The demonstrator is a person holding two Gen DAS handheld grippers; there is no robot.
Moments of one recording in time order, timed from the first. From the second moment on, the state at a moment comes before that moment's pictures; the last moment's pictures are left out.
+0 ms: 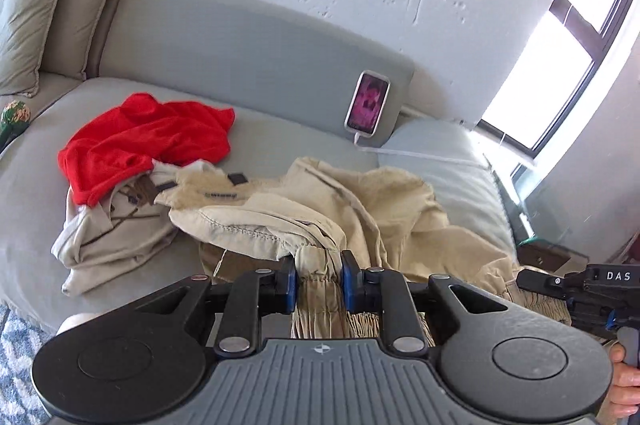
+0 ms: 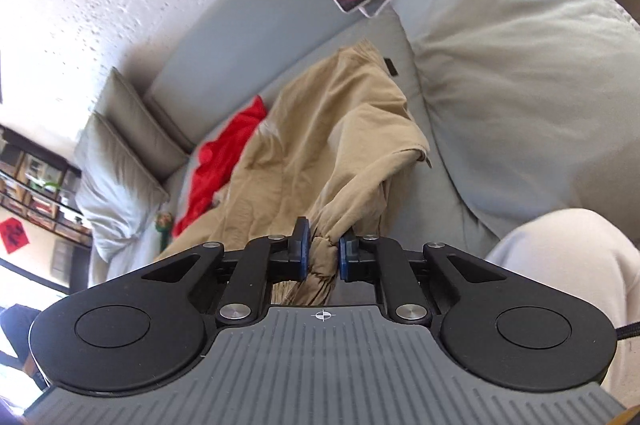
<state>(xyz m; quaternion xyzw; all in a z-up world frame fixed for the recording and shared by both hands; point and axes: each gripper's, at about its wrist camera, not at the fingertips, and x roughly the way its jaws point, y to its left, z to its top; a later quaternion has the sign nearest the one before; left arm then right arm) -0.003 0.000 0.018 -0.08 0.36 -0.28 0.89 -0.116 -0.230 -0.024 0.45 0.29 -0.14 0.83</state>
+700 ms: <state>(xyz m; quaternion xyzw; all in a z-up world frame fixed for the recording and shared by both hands) -0.061 0.025 0.276 -0.10 0.06 -0.38 0.92 -0.179 -0.169 0.289 0.29 -0.04 -0.03 0.96</state>
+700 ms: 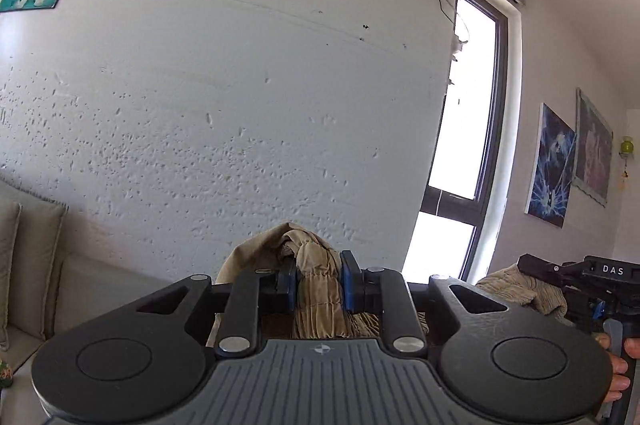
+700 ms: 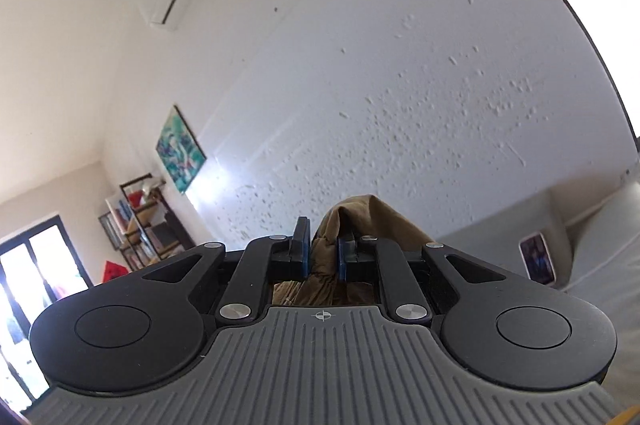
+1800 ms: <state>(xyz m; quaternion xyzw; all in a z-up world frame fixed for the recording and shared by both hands) 0.037 -0.049 -0.146 -0.05 0.51 -0.26 0.82 -0.067 -0.239 -0.051 0.36 0.28 -0.21 0.87</state>
